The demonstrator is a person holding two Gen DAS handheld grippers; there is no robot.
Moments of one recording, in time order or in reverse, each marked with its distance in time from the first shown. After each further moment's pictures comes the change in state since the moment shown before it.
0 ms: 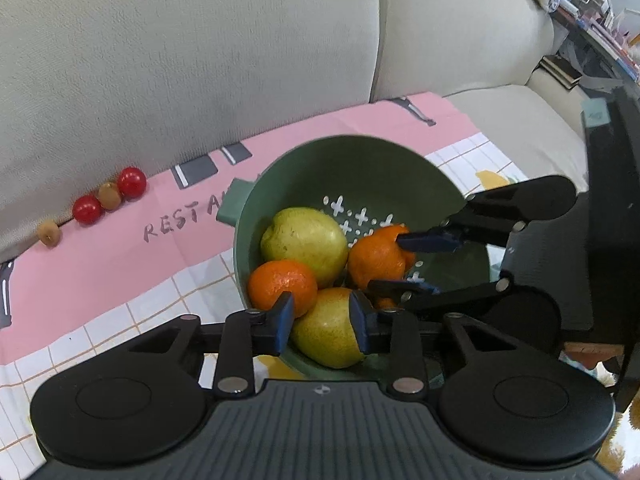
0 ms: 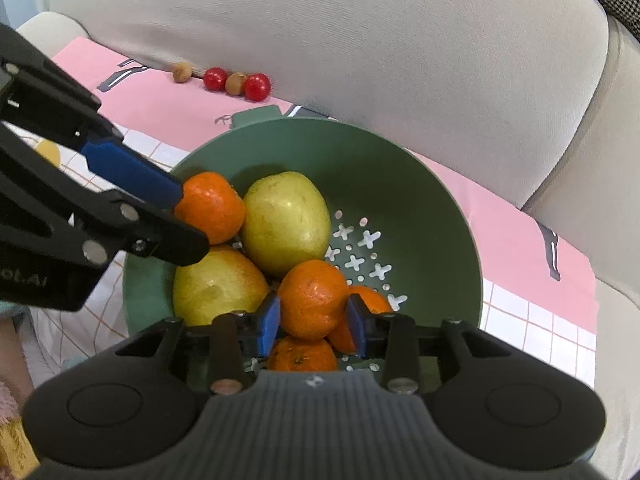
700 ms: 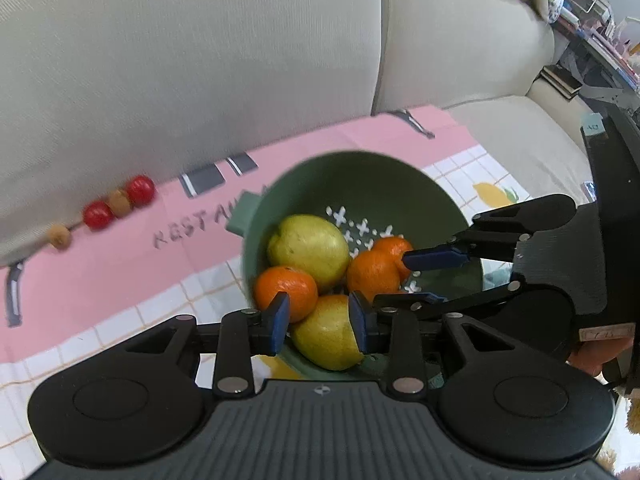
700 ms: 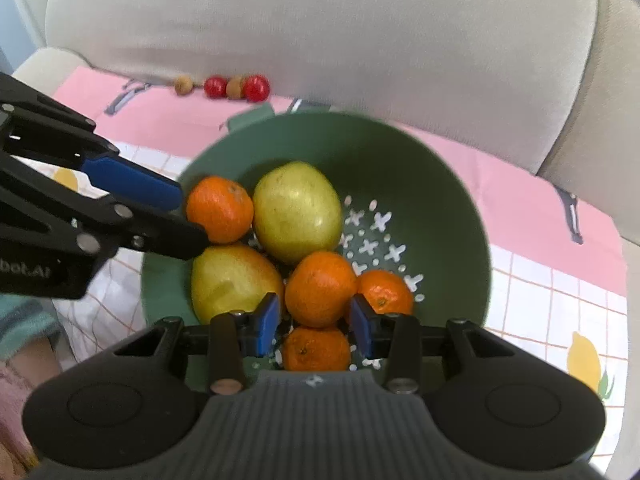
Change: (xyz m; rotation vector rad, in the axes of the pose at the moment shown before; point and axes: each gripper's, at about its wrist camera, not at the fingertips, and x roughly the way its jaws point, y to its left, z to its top) left arm -0.023 0.001 0.002 -0.010 -0.042 0.014; right arm -0.011 -0.014 -0.002 0.121 -0.003 0.108
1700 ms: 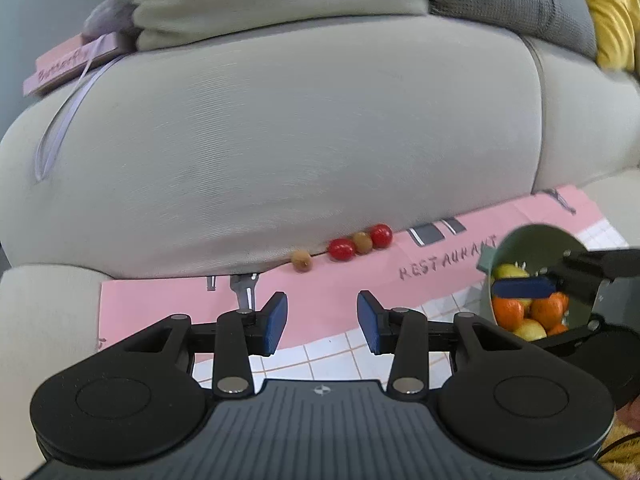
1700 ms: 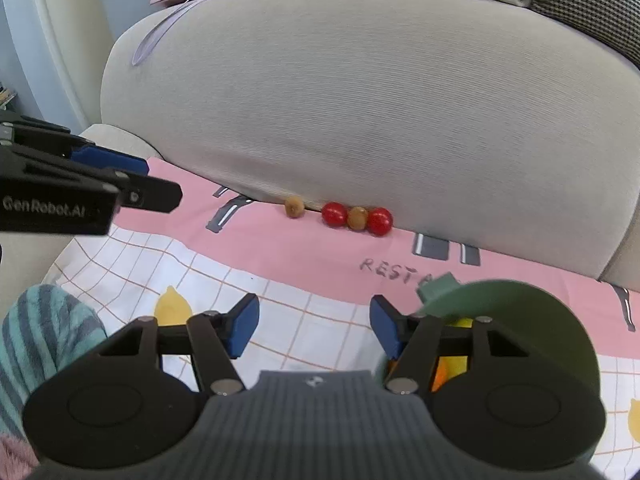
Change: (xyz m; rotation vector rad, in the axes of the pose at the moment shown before) left arm -0.119 0.120 -0.030 -0.135 -0.192 0.364; right arm -0.018 0.127 0.066 -0.007 -0.209 0.076
